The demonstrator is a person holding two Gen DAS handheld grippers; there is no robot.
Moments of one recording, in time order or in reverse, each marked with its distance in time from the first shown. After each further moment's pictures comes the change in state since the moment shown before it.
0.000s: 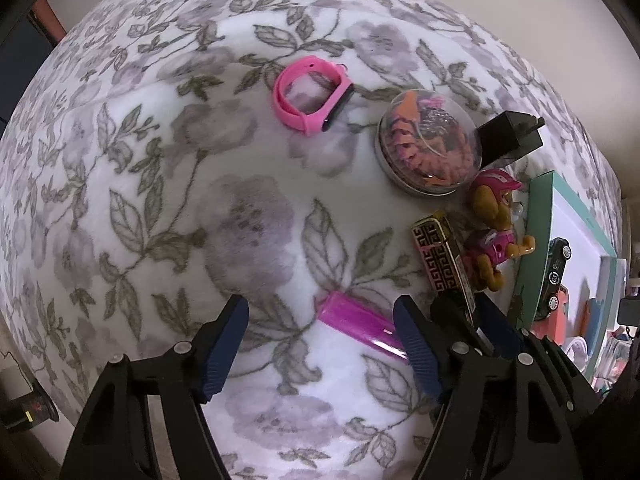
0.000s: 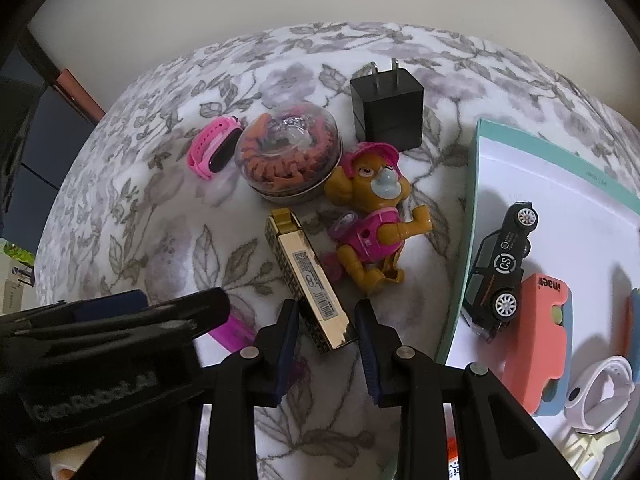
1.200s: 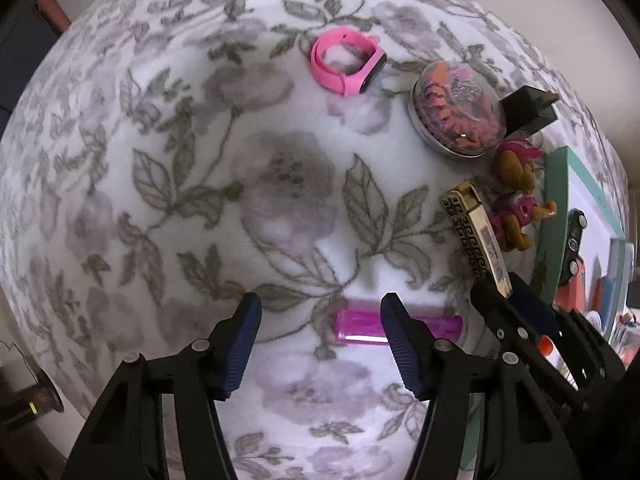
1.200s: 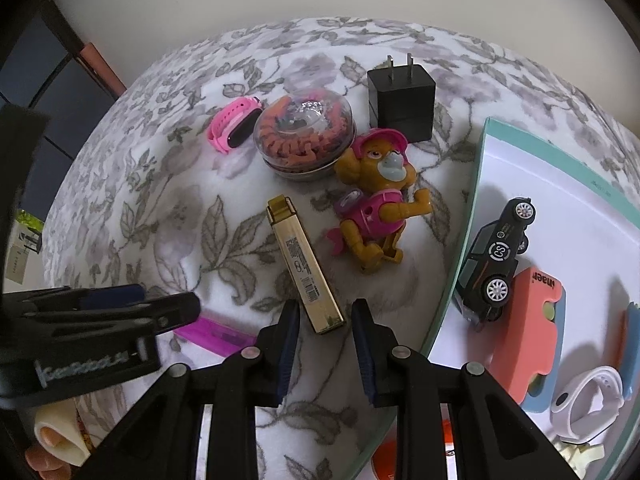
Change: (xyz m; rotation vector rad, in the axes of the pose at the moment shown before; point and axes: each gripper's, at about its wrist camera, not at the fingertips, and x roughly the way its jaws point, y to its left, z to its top) left arm -0.002 0.037 -0.033 0.012 0.039 0.008; right arm -0.009 -0.004 -0.011 -0.104 0.023 0.036
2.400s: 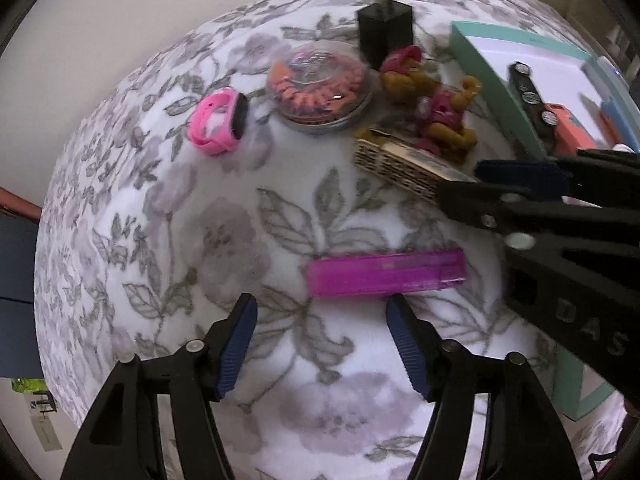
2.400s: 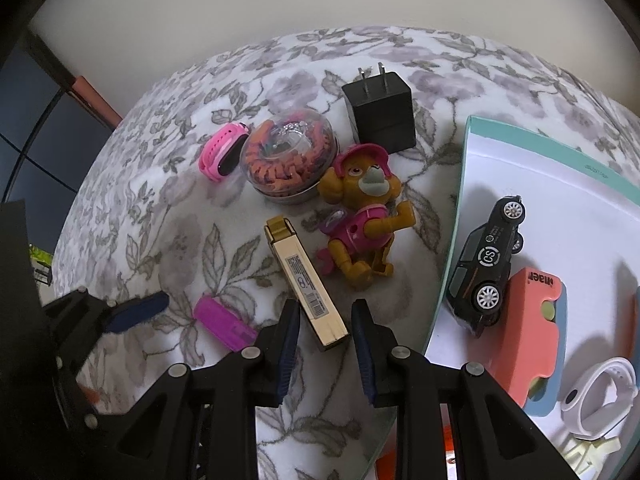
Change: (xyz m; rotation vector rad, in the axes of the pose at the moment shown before) left arm 0.011 -0.057 -0.027 0.549 -0.186 0.201; right arm -0.005 -0.010 0.002 0.115 -0.053 0.031
